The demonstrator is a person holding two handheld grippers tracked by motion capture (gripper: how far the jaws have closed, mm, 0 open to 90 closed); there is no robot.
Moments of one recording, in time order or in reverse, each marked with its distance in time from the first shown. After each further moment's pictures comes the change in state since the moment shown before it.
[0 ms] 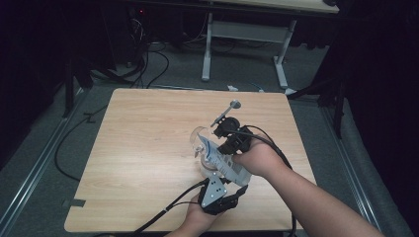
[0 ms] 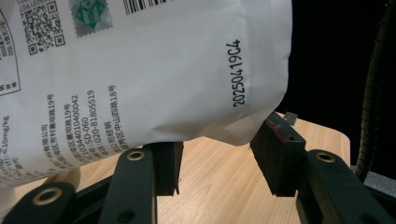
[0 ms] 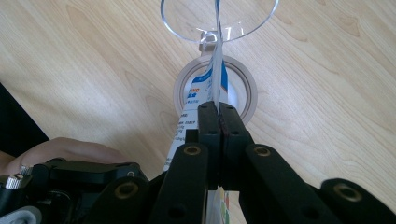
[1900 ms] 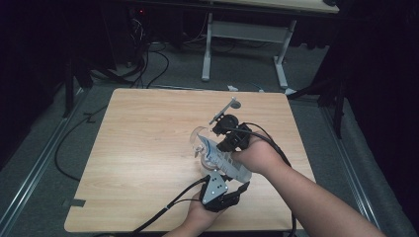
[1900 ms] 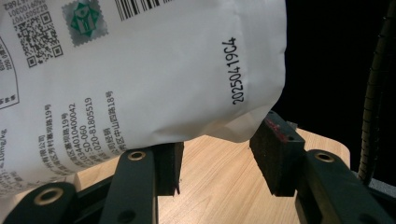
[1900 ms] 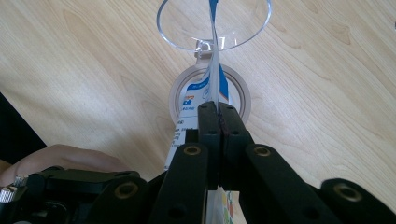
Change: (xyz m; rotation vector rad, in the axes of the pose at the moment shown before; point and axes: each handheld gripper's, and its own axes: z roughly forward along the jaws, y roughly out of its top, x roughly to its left) left arm 0.001 0.008 0.003 -0.016 0.001 -0.011; right arm 0.000 0.006 -0.002 -0.004 -0.017 -0.002
